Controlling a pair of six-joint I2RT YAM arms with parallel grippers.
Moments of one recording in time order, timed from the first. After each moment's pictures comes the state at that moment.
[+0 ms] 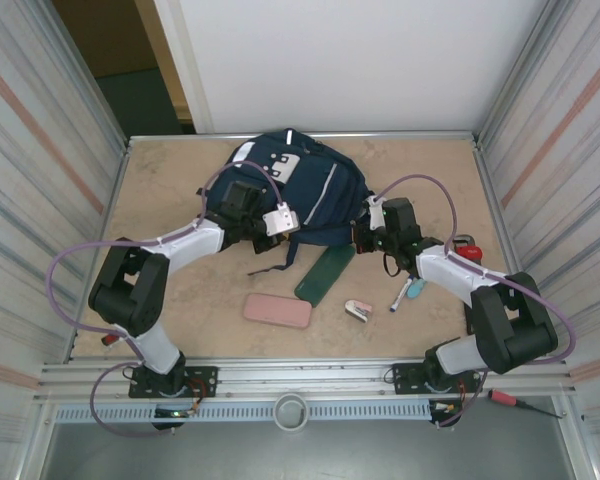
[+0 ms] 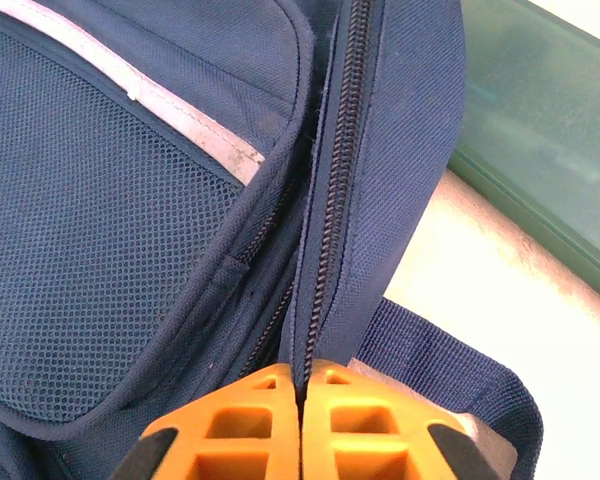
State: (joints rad) left arm -0.47 1.69 1.03 -0.19 0.39 0.81; right arm 0.37 1.41 0.70 0.01 -0.22 0.23
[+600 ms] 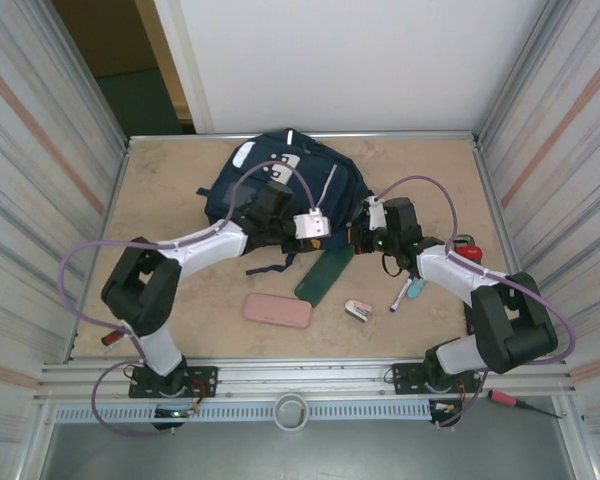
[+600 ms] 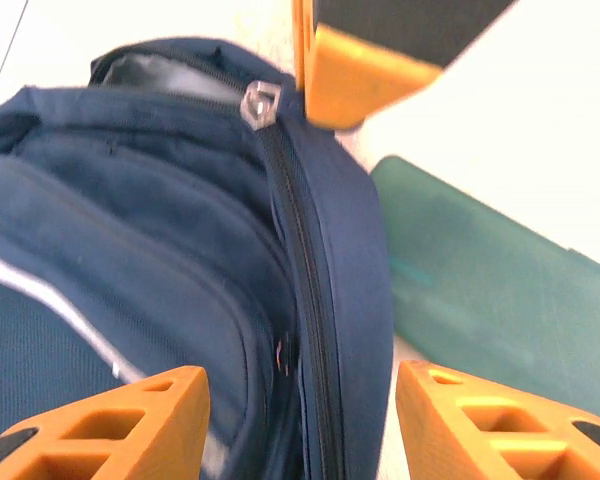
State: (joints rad) left arm -0.68 1.76 1.17 -0.15 0.33 0.83; right arm 0.37 1.41 0.70 0.02 -0.31 0.28
